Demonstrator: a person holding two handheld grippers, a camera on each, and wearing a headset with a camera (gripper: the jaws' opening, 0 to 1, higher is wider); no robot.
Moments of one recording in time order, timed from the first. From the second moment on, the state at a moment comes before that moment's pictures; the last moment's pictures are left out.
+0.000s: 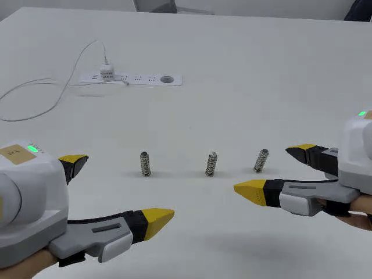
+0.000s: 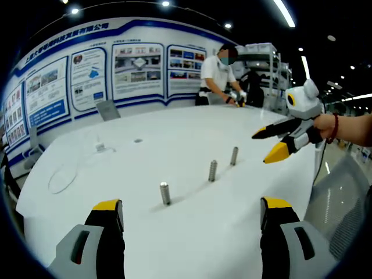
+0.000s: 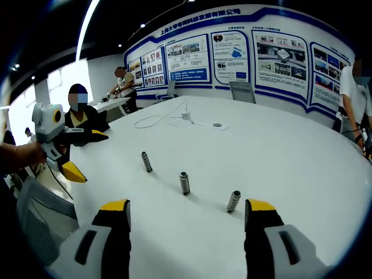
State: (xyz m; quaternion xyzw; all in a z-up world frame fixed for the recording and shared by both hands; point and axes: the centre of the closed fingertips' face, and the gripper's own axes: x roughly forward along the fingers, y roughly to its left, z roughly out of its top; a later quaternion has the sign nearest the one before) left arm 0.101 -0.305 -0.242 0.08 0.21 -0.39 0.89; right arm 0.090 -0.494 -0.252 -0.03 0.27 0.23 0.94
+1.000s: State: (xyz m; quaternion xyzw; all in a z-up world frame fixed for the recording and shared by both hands) left arm 0.098 -0.306 -0.243 0.08 0.21 -0.39 0.89; right arm 0.066 -0.504 -0.270 -0.02 0.29 0.23 0.93
